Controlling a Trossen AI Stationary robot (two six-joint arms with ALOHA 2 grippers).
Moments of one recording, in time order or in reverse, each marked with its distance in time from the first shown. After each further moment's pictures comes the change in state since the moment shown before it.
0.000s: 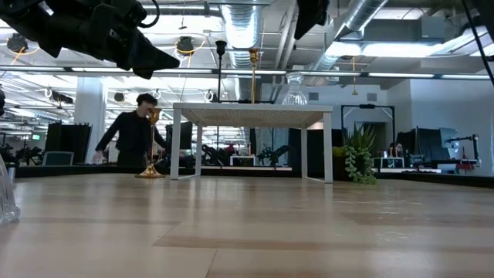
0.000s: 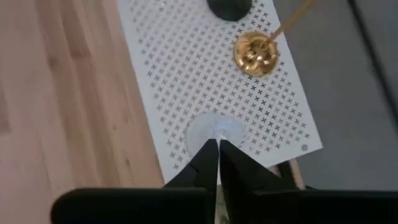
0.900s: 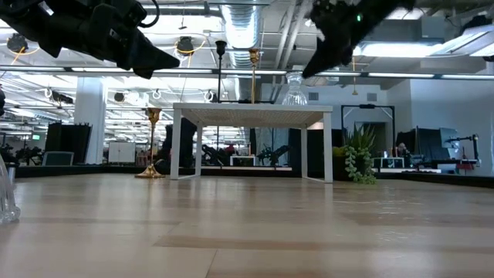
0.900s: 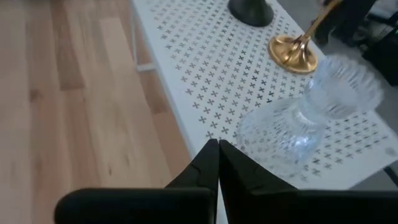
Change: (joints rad) left arm 0.000 0.000 0.000 0.004 0.000 0.000; right arm 0.215 -0.579 -1.315 1.138 0.218 0.155
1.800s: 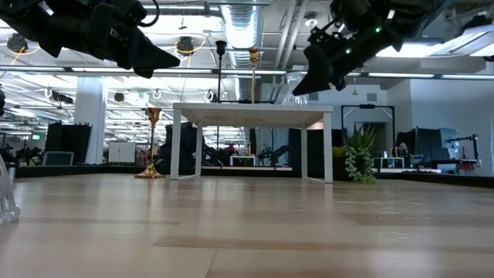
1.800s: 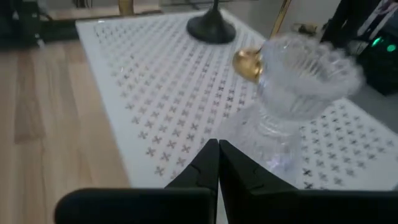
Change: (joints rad) left arm 0.000 0.001 0.000 0.008 0.000 0.000; right arm -0.160 0.050 -0.205 0.450 -0.099 -0.011
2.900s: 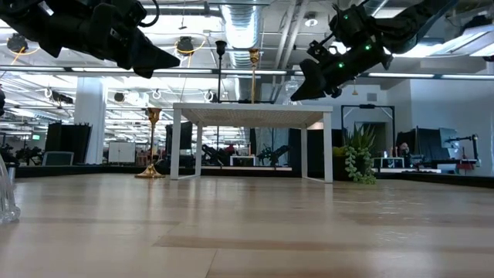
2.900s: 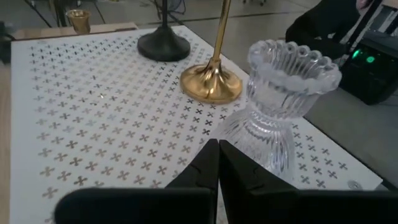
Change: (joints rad) left arm 0.000 0.000 0.000 0.000 0.000 0.000; right arm -0.193 0.076 -0.001 0.175 -0.140 -0.069
